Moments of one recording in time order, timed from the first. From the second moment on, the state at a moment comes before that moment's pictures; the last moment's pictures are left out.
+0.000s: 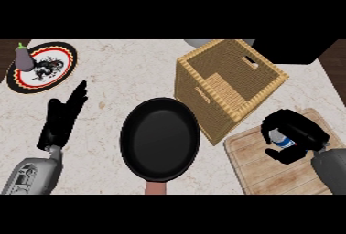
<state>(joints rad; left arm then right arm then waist) -0.20 0.29 -0.03 -1.38 -0.02 0.06 0.22 -0.31 -0.57 0.30 -1.11 0.66 0.09 -0.67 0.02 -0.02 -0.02</state>
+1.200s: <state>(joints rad) -0.23 0.29 -0.02 -1.36 -0.02 0.04 0.23 -0.57 -0.01 0.80 -1.91 0.60 -0.02 0.78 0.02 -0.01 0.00</state>
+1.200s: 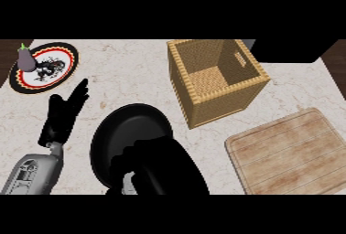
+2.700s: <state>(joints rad) -0.23 0.27 -0.01 -1.37 -0.04 0.05 0.23 -1.35 -0.33 0.38 -1.42 0.38 0.26 0.99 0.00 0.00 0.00</state>
